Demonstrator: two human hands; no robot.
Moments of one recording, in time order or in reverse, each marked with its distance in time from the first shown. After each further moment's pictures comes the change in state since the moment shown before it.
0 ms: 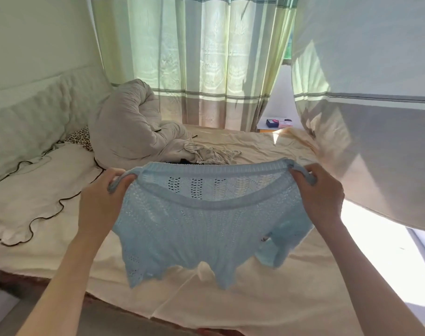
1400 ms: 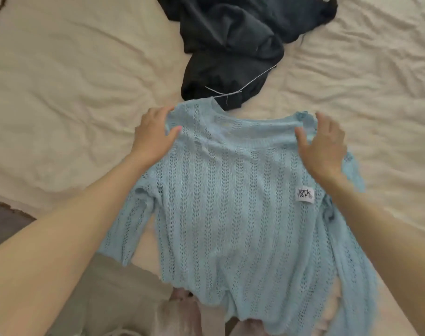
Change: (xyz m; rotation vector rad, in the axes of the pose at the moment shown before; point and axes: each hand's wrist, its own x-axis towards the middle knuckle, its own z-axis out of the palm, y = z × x) left_hand 0.005 -0.445 0.384 0.329 -0.748 -0.328; right_hand -0.017 0.279 0.522 -0.506 -0.618 0.139
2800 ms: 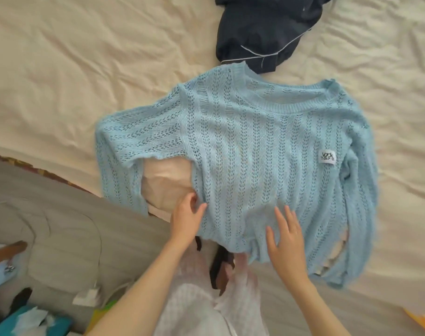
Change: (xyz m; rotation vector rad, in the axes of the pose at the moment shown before) left_hand -0.229 -0.058 0.066 -0.453 -0.261 -0.442; right_hand -0.302 -0.012 0.051 0.046 -0.261 0.019
